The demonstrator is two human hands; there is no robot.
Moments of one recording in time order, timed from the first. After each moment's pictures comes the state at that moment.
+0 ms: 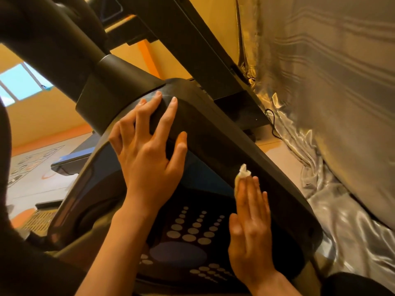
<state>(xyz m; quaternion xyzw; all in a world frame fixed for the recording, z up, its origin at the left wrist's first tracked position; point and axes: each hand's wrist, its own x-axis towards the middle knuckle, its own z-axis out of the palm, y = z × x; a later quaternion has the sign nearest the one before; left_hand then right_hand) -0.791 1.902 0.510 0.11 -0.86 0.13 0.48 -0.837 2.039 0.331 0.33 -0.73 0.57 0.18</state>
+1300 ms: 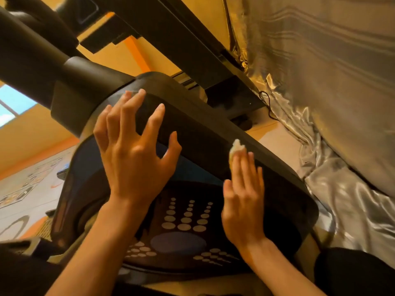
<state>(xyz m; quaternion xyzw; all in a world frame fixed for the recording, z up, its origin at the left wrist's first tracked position) -0.798 1.915 0.506 0.05 -0.84 0.26 0.48 -0.857 2.039 0.341 0.24 -0.76 0.59 0.15</state>
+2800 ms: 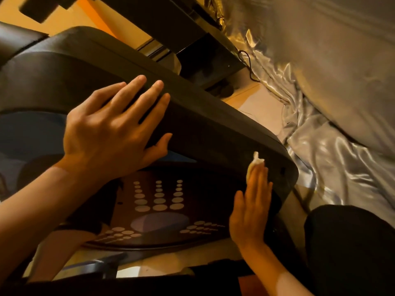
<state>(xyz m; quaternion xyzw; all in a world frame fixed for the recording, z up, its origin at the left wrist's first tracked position) -0.831 1.914 0.497 -0.19 -0.82 0.47 0.27 -0.843 2.057 0.204 0.07 -0.76 0.64 0.10</state>
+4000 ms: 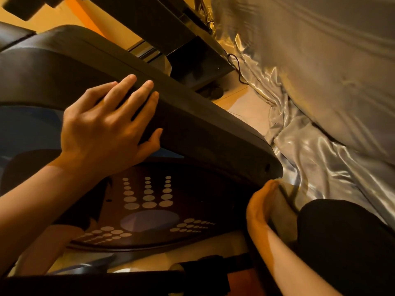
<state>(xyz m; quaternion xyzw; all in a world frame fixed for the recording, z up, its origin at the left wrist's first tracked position) -0.833 1.916 0.488 -0.17 -0.83 0.46 0.28 -0.882 2.078 0.145 -0.18 -0.69 0.70 -0.06</state>
